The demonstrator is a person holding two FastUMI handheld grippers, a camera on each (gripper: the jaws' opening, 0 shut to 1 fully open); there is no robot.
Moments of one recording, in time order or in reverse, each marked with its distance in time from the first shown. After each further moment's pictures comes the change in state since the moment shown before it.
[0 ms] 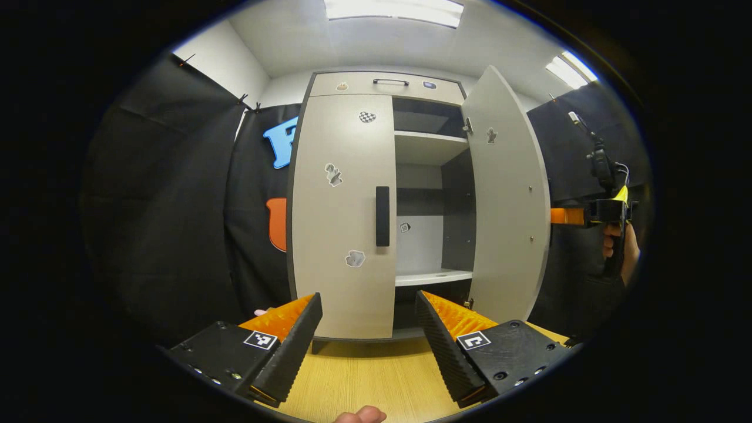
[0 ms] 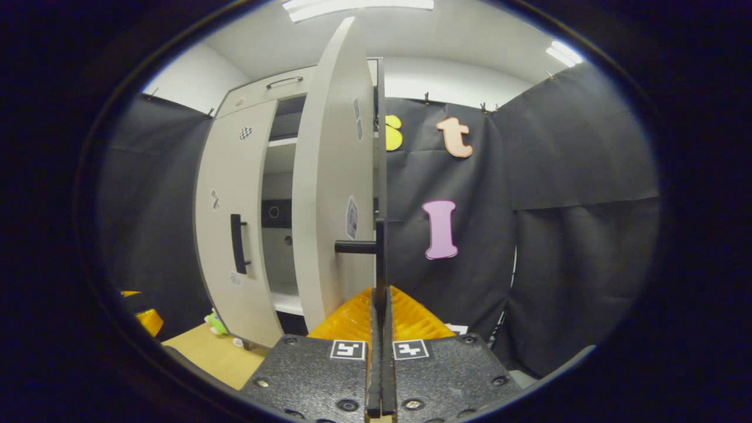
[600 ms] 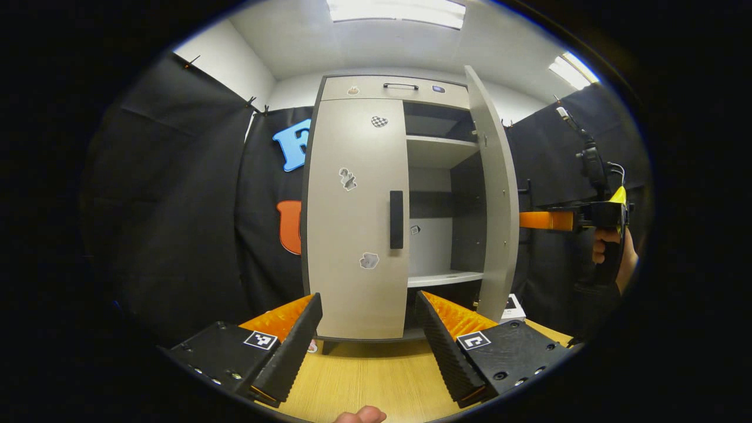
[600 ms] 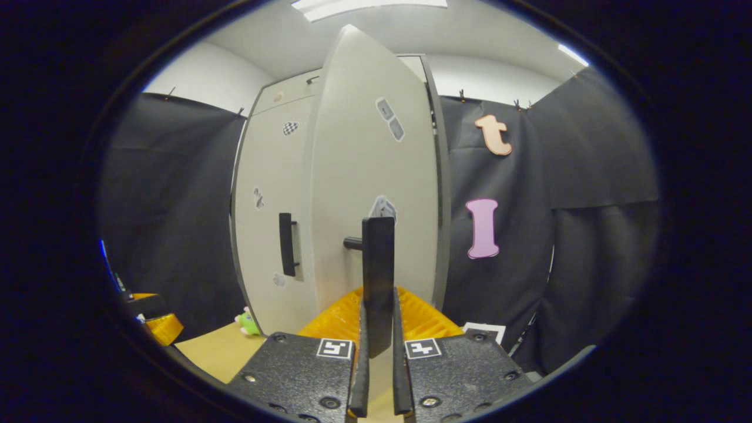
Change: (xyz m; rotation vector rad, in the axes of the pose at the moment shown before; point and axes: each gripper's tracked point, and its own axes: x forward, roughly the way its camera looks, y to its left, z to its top) left arm -0.011 0.013 0.010 -0.012 -0.003 0.031; right arm -0.001 0.084 -0.005 -0.016 0.017 0.180
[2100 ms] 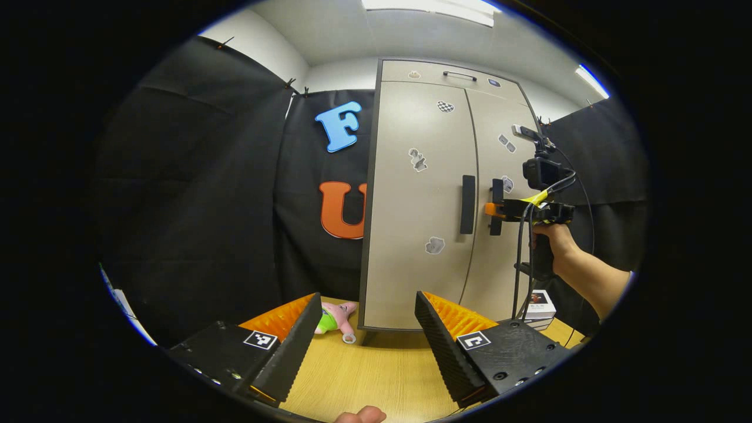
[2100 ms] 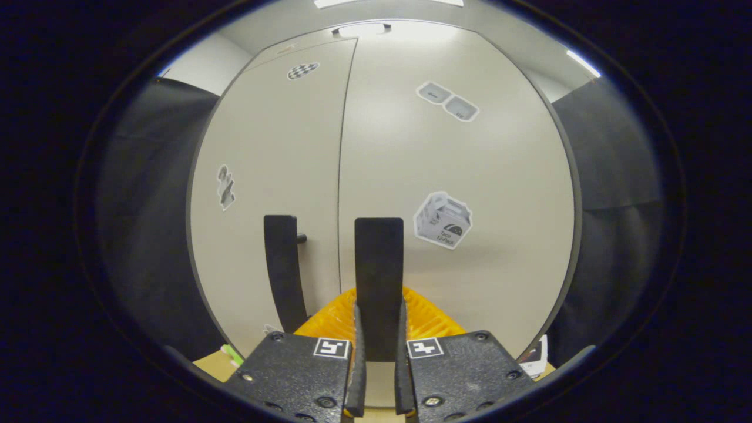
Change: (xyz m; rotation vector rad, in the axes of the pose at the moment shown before) left arm 0.001 0.115 -0.029 -0.058 0.075 0.123; right arm 0.204 0.126 0.005 0.025 -0.021 -0.042
